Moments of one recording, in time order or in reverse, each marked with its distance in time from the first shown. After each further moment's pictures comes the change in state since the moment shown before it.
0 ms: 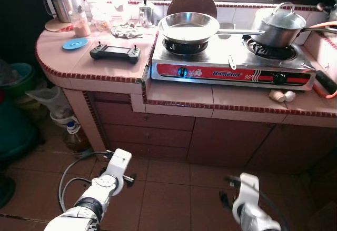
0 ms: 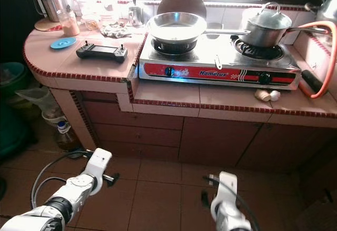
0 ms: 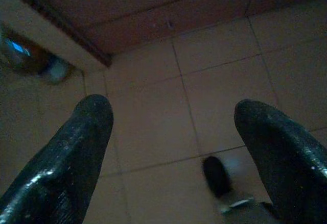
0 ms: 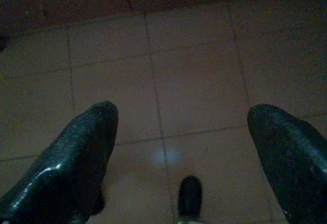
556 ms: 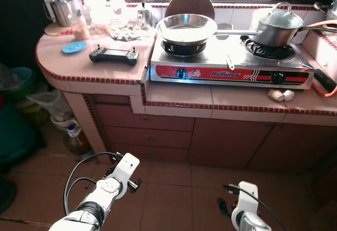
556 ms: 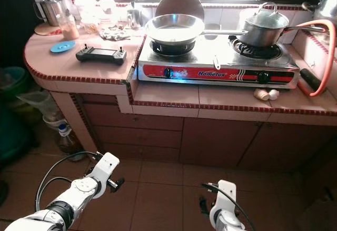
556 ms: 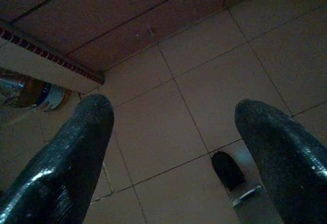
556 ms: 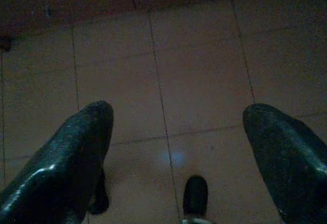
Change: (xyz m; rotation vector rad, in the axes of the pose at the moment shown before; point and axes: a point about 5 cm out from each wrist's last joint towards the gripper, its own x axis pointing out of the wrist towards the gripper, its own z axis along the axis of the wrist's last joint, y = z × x) left arm 0.000 -0.013 -0.004 0.126 -0.020 -0.086; right arm -0.002 -0.005 -0.007 -0.004 -0.035 0.008
